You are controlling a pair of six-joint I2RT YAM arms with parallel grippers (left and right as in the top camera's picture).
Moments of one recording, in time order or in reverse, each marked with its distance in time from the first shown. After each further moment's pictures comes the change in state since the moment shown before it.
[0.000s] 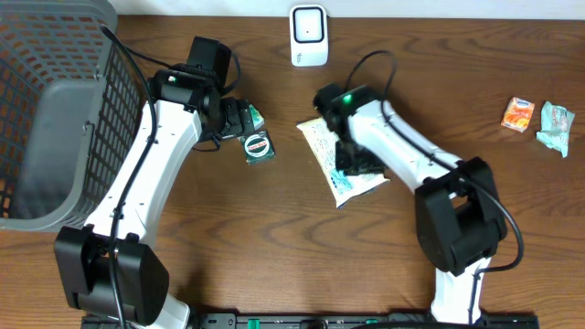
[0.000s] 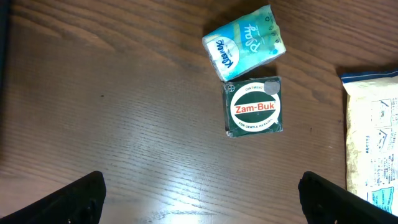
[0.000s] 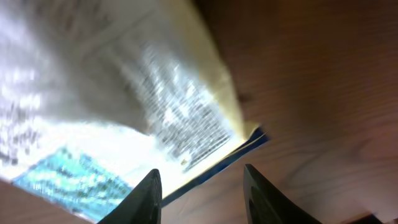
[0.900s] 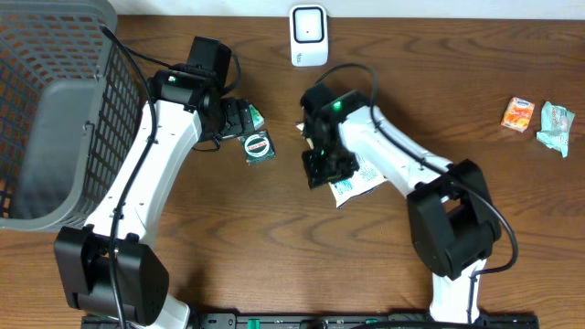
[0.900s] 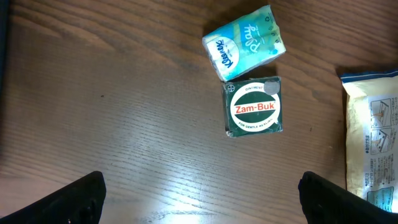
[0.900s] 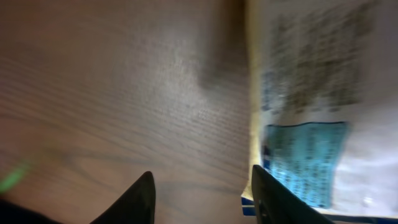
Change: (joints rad) left arm 0.000 0.000 0.000 0.000 0.000 0.000; right arm 0.065 0.000 -0.028 0.151 -0.449 -0.329
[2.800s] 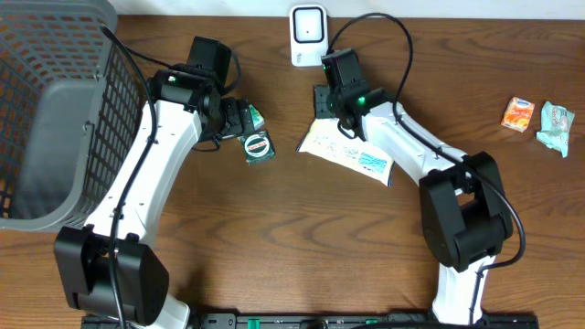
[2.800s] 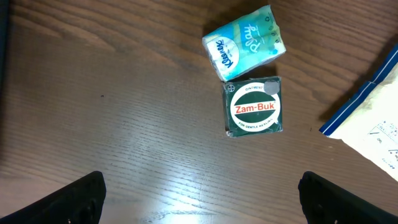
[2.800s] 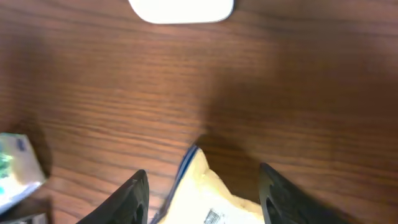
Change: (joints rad) left arm 0.000 0.000 0.000 0.000 0.000 0.000; right arm -0.122 0.000 -0.072 0.790 0.308 0.053
